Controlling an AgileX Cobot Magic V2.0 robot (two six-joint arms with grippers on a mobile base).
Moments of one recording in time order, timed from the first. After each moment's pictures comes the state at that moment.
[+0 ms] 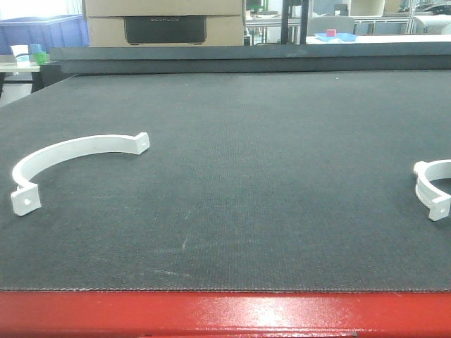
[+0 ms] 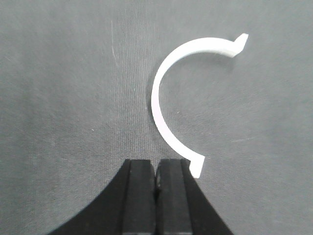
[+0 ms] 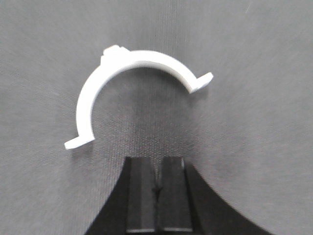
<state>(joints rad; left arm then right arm) -0.01 1.28 -1.17 -0.09 0.99 0.06 -0.06 1.16 -0.89 0.07 0.90 -0.01</state>
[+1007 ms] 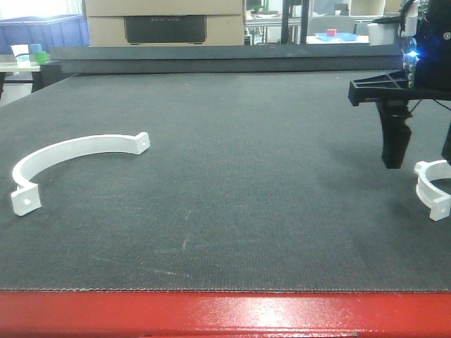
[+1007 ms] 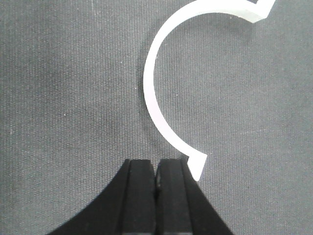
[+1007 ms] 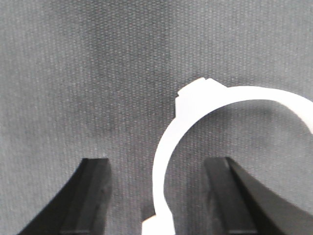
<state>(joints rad) -0.01 1.43 -1.17 -0.14 0.98 0.06 0.20 1.68 -1.19 -0.06 0.98 0.40</state>
